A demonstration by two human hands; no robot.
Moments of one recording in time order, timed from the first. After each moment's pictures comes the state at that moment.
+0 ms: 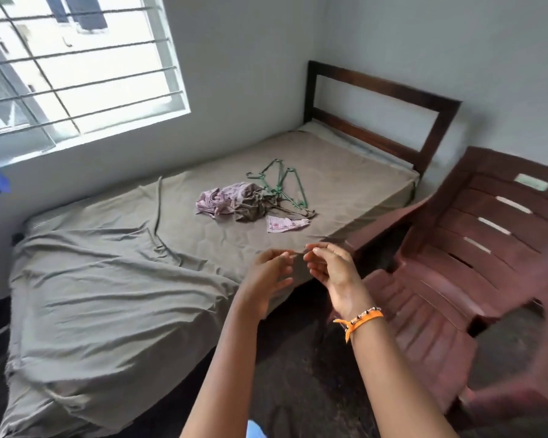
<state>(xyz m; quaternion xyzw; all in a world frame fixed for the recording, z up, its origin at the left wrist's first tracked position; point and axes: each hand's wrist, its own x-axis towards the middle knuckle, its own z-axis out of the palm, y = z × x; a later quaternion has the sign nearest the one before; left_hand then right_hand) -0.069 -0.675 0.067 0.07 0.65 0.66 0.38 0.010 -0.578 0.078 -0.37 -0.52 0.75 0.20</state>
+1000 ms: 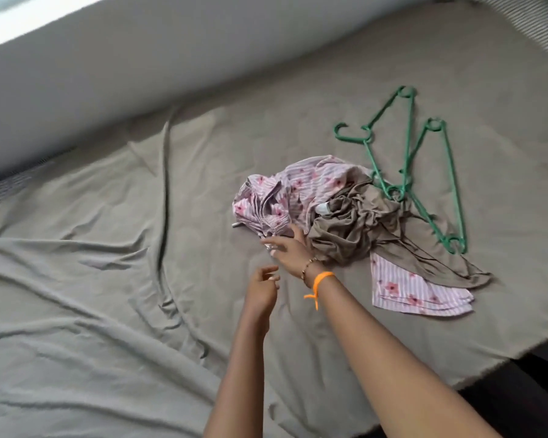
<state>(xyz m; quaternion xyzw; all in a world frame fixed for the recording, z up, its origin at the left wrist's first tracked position) -0.612 -0.531 -0.227 -0.22 0.74 0.51 0.37 -0.632 -0.430 -0.257 -0.26 -0.77 0.56 -0.17</state>
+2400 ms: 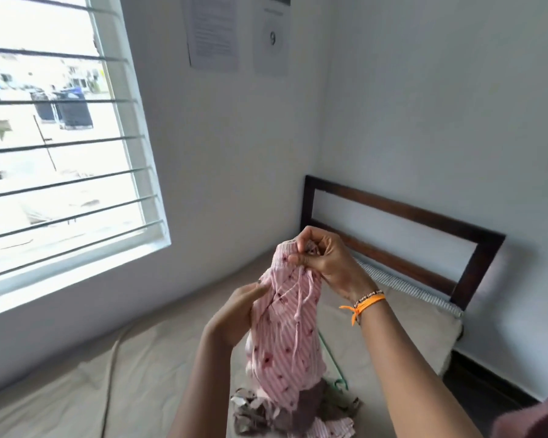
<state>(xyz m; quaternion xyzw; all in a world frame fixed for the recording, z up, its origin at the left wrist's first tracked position) -0.587 -0.452 0.126 0.27 0.54 0.66 0.45 -0.471 -0.306 0.200 -0.02 -0.75 0.59 0.28</state>
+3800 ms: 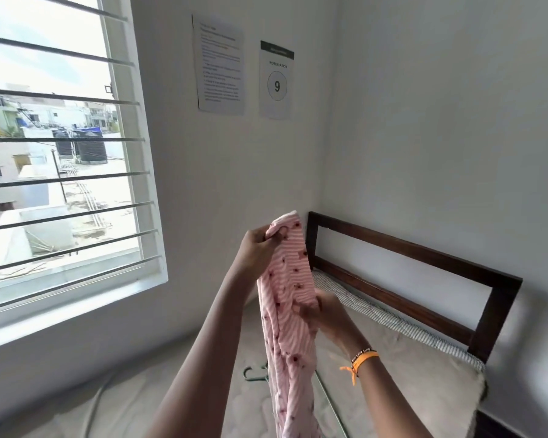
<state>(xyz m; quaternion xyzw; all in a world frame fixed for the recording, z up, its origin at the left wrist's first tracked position) -0.621 -0.366 0.246 0.39 0.61 0.68 0.10 -0.510 -0.247 0.129 -0.09 -0.77 0.56 0.29</state>
